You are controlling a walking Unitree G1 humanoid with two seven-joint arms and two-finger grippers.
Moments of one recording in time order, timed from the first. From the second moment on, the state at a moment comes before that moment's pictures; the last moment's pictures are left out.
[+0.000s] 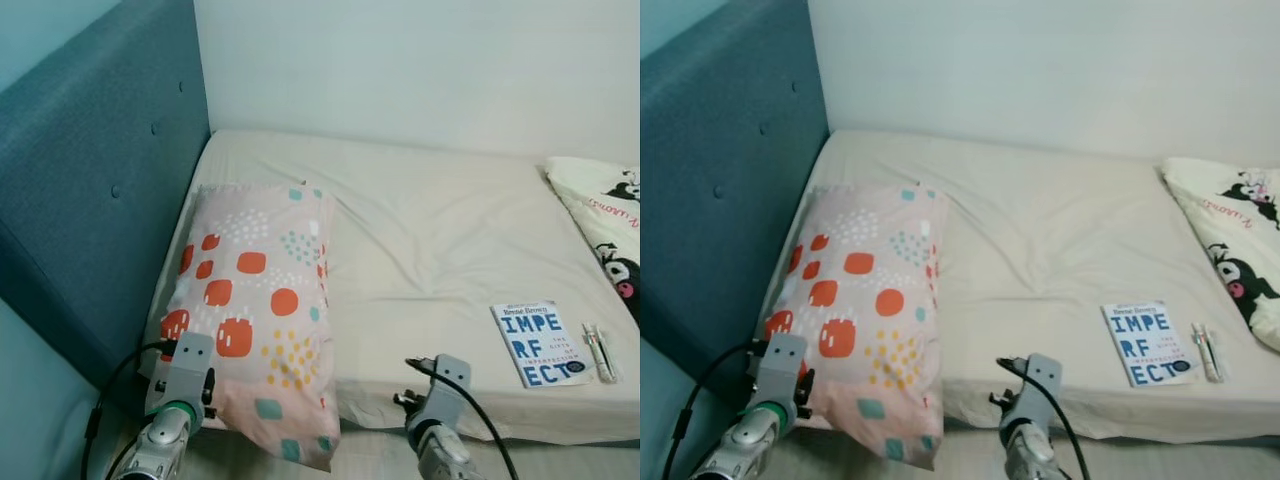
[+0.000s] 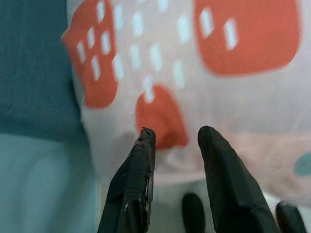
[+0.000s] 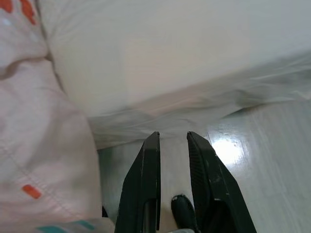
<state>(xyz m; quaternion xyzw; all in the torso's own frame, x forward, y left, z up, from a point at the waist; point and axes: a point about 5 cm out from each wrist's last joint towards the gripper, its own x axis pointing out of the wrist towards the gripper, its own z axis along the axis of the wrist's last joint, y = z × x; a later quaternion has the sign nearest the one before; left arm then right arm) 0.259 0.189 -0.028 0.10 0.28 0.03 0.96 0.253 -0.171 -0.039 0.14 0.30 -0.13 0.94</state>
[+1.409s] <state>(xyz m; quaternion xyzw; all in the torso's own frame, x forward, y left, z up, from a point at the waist) 0.261 0.173 -0.030 0.05 0.29 0.04 0.95 0.266 -0.179 -0.028 0.11 0.28 -0.11 0.95</state>
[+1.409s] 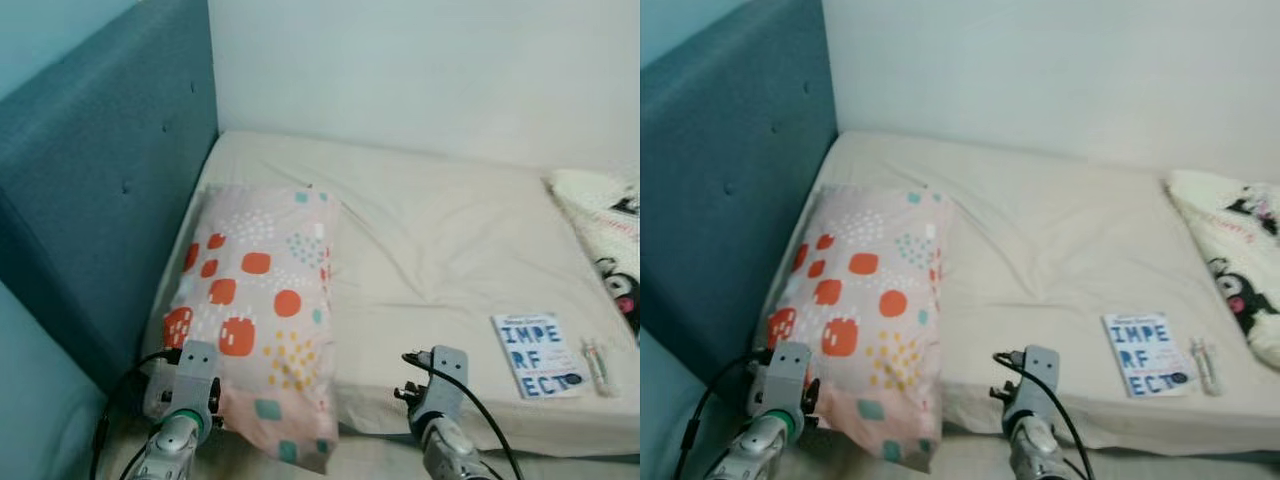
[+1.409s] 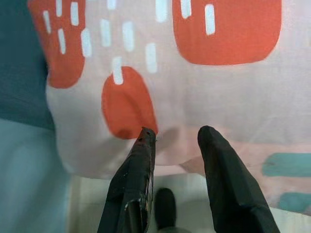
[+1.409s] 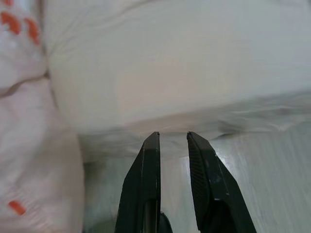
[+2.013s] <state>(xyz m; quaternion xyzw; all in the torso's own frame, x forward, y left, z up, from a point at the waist) 0.285 0.170 -0.009 0.06 0.25 0.03 0.97 0.257 -0.155 -0.037 0.11 0.29 -0.10 0.95</state>
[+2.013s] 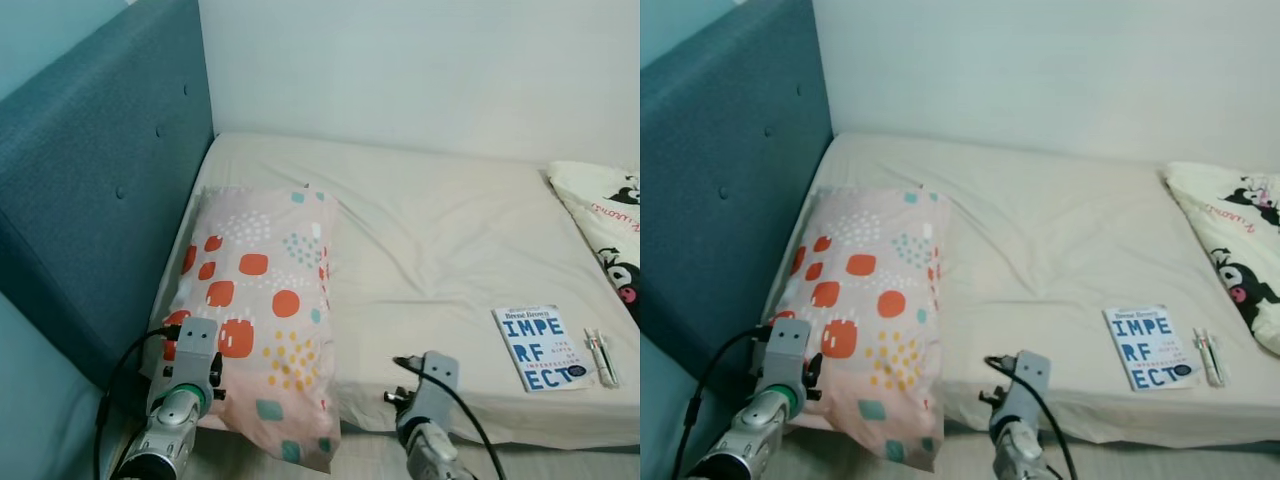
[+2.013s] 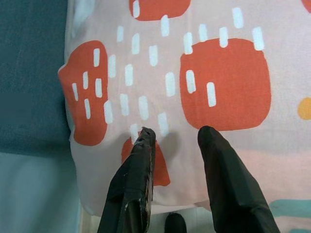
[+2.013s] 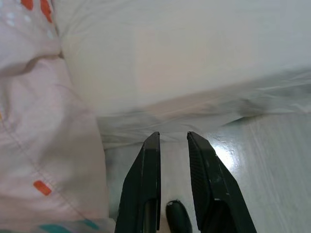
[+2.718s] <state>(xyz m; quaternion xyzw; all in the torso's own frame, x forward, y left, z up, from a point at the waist) 0.273 0.166 -0.020 0.09 0.26 0.01 0.96 0.273 -0.153 -0.021 0.12 0.24 -0.09 0.96</state>
